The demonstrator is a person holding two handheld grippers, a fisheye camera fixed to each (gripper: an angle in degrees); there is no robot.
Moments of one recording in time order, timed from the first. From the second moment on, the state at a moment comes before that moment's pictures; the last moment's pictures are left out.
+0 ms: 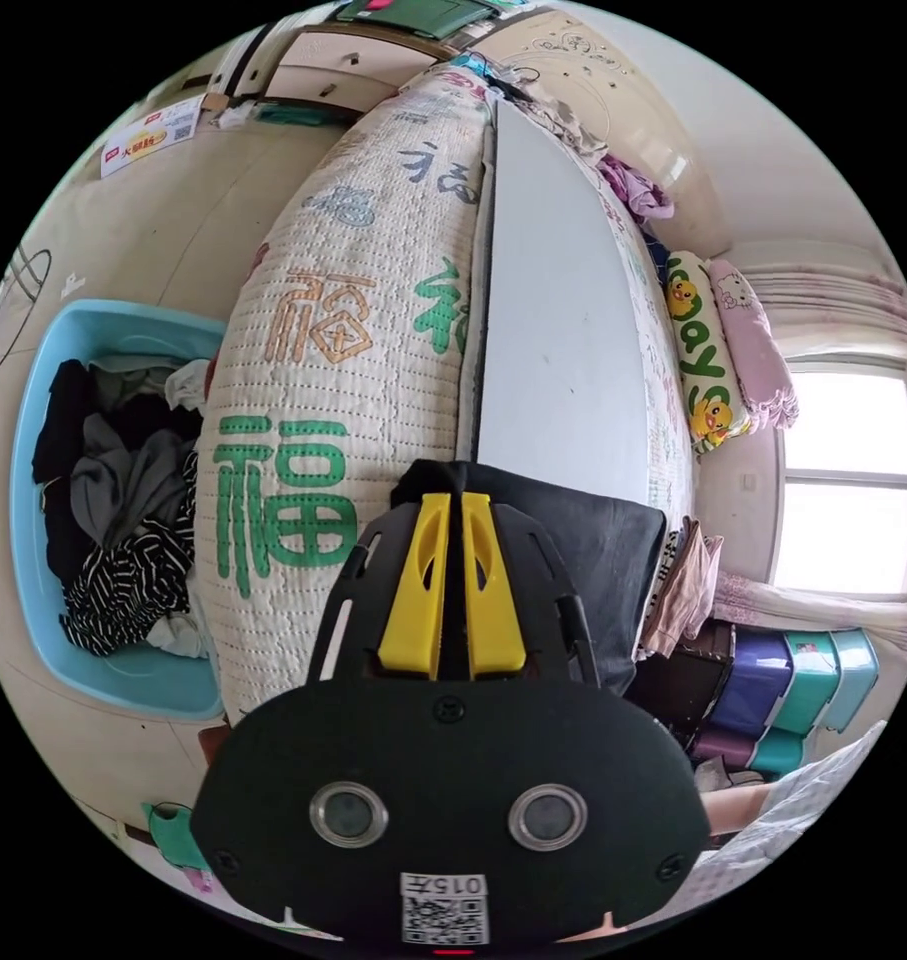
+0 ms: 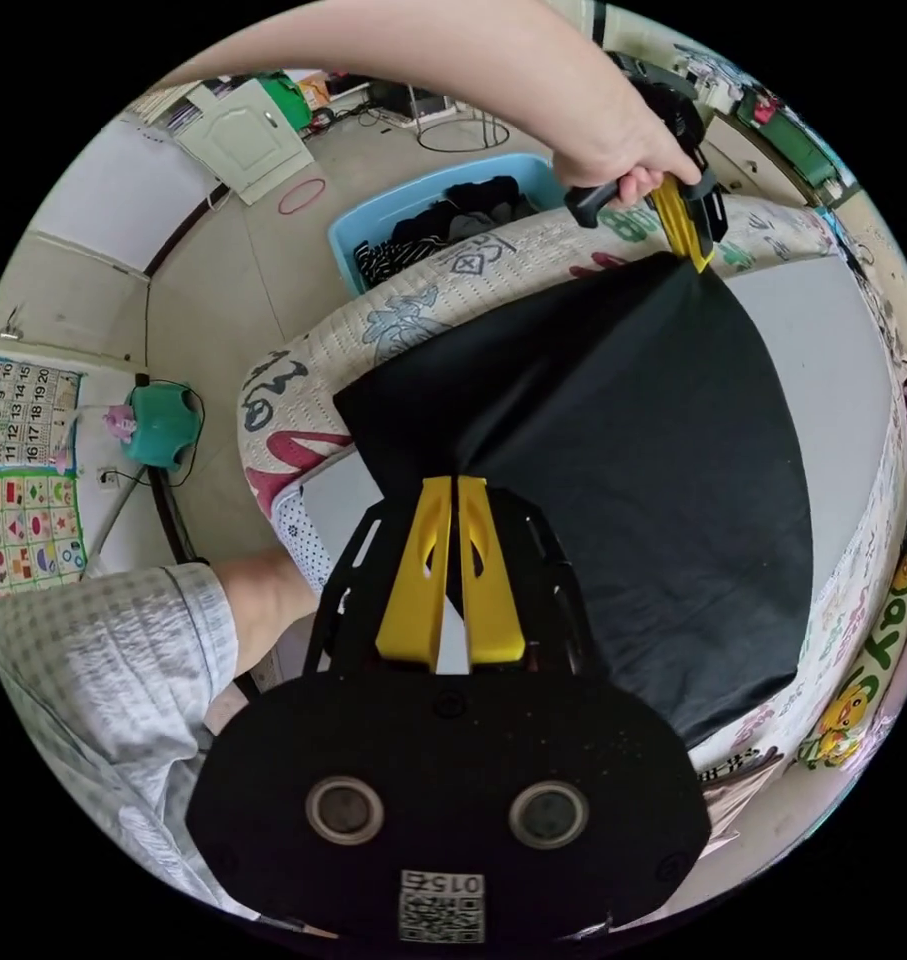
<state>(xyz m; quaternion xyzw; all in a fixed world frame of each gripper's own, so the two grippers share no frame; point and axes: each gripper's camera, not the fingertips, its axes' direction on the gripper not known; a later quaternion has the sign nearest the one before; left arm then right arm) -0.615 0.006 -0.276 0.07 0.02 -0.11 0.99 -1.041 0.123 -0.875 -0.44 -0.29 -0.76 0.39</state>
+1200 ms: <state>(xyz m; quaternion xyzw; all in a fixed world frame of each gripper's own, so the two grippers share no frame) 0.003 -0.207 -0.066 -0.05 -0.07 0.21 0.97 -0.287 0.001 -0.570 -0.62 -0.19 -0.22 0.73</state>
